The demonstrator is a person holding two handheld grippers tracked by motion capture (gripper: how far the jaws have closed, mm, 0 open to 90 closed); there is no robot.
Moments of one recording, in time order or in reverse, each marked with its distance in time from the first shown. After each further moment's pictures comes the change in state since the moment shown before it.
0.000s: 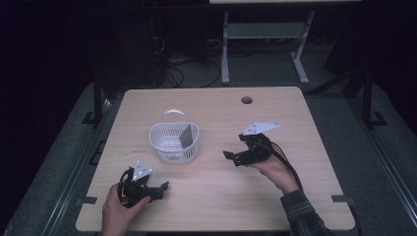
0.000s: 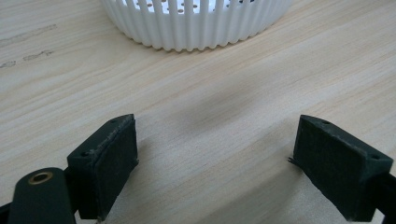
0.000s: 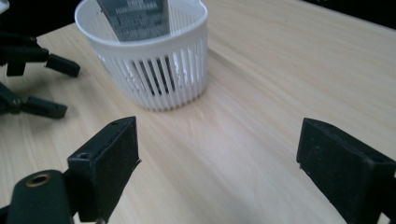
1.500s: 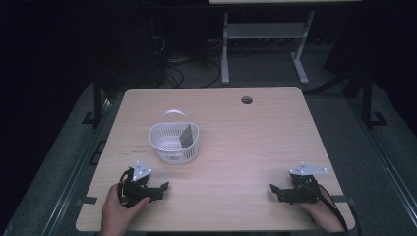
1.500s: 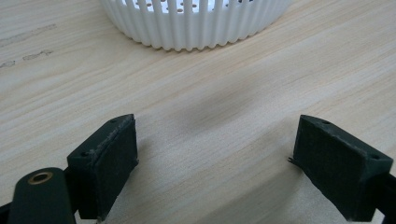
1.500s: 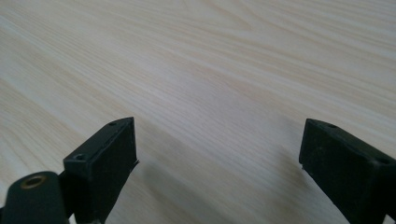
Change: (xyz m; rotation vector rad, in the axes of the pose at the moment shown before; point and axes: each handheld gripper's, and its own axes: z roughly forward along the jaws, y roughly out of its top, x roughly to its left) left arm 0.000 0.000 0.000 0.000 -0.002 0.003; right arm -0.021 -0.145 -0.072 0.132 -0.274 0.179
